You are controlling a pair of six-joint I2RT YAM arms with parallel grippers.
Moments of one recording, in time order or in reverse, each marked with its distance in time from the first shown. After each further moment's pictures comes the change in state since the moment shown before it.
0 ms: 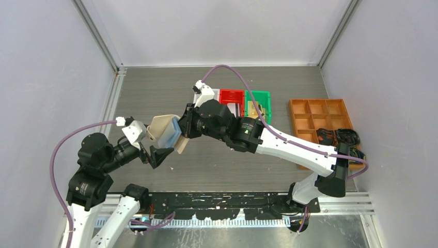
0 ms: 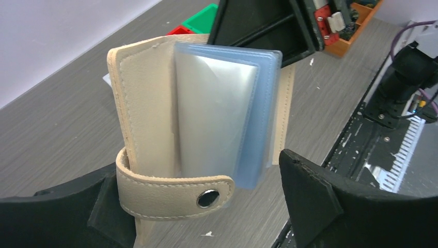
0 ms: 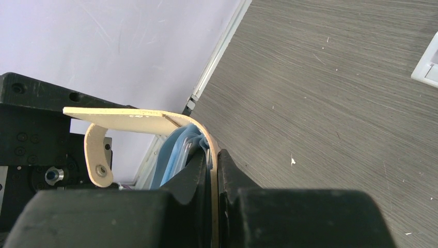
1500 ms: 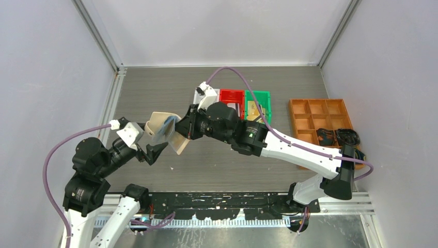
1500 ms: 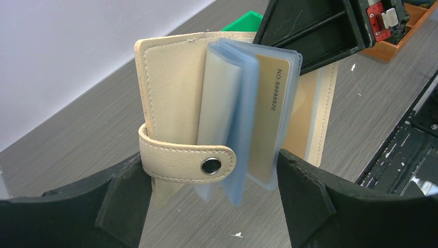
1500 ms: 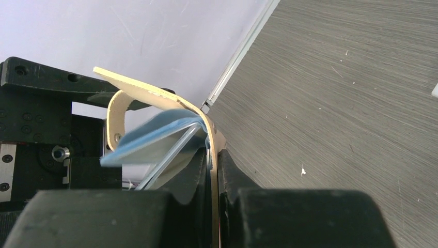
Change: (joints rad) left arm 0.000 -0.032 0.018 0.015 -0.144 0.061; right arm -0.002 -0.060 -0.100 0.131 -0.046 -0.021
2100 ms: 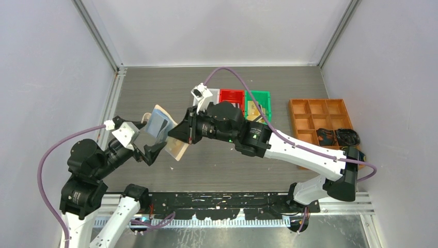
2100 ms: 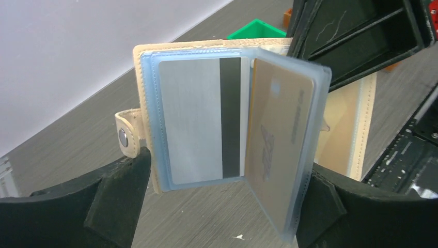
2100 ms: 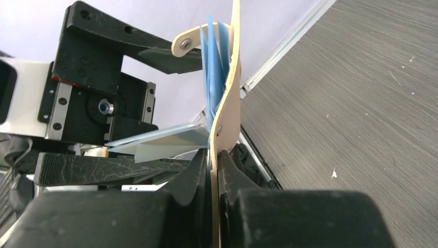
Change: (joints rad) left arm 0.003 -0.002 0.036 -0.011 -0.019 -0.009; right arm -0.006 -0.027 -0.024 0.076 -0.175 -0.041
